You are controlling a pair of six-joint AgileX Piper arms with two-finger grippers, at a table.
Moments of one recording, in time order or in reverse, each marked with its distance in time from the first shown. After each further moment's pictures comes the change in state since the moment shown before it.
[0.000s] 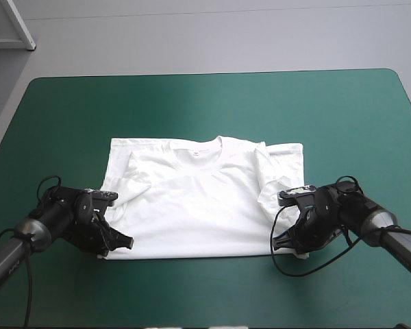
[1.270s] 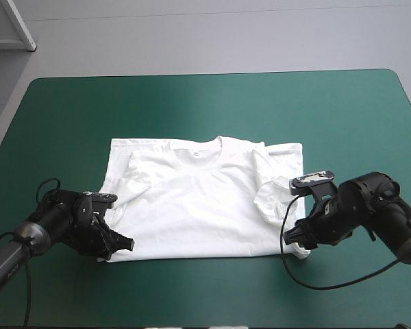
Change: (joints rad) left arm 0.000 0.017 0.039 -0.018 -0.010 -0.032; right arm 0.007 -0.215 -0.149 -0.059 0.239 0.039
